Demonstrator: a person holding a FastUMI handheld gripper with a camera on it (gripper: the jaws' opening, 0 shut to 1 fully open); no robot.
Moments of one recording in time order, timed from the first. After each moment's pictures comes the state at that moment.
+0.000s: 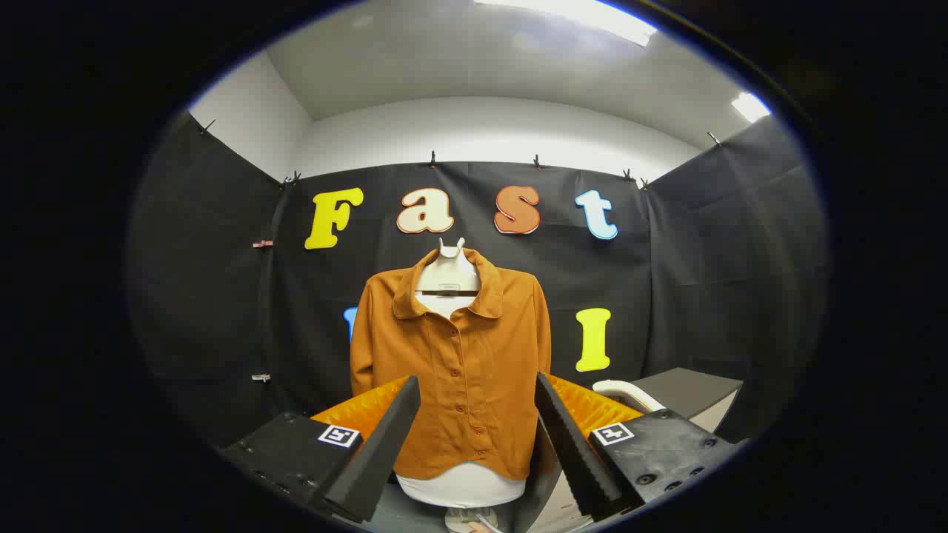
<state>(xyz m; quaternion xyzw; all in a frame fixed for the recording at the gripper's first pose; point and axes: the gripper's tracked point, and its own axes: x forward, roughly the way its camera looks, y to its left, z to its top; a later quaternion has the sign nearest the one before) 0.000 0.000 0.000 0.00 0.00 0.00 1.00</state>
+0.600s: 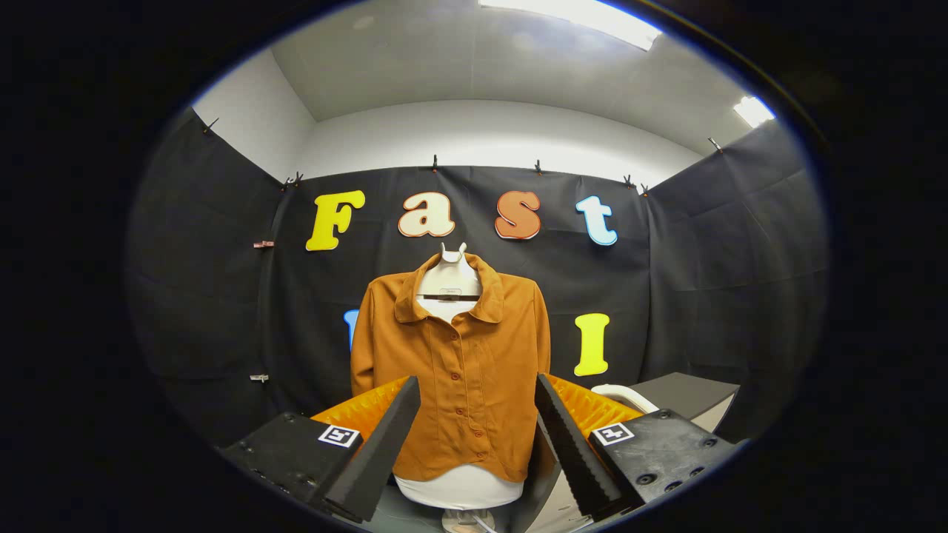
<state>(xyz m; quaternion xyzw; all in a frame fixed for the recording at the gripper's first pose) -0.001 0.001 0.004 -0.01 -0.01 0.00 1.00</state>
